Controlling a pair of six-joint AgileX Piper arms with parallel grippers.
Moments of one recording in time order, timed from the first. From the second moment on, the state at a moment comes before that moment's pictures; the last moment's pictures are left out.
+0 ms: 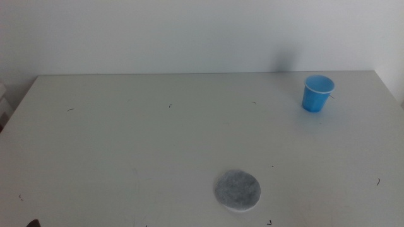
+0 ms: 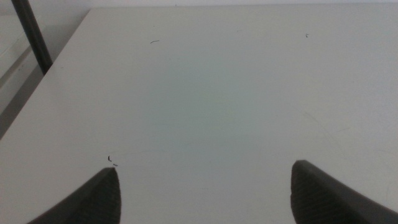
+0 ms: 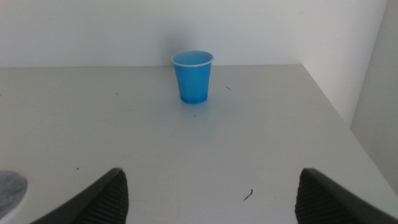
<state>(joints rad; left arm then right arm) -0.07 -0.01 0.03 0.09 0.37 -0.14 0.08 -0.01 0.03 -0.16 0.24 0.21</state>
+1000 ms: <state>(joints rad) -0.07 -0.01 0.03 0.09 0.37 -0.14 0.08 0.73 -0.82 -0.13 0.64 0.21</state>
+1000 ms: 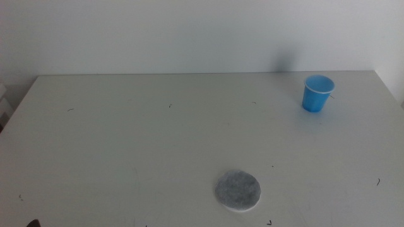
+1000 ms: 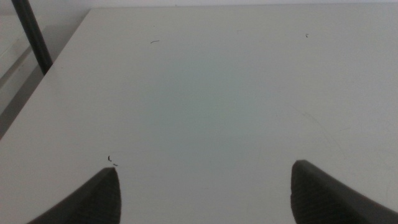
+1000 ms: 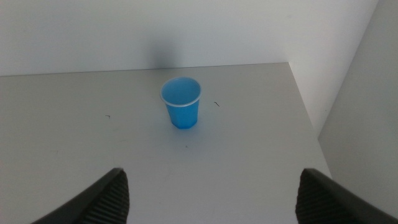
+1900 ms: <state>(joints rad) -0.07 -0.01 0.03 0.09 0.37 -0.14 0.07 1.79 -1.99 -0.12 1.11 0.23</state>
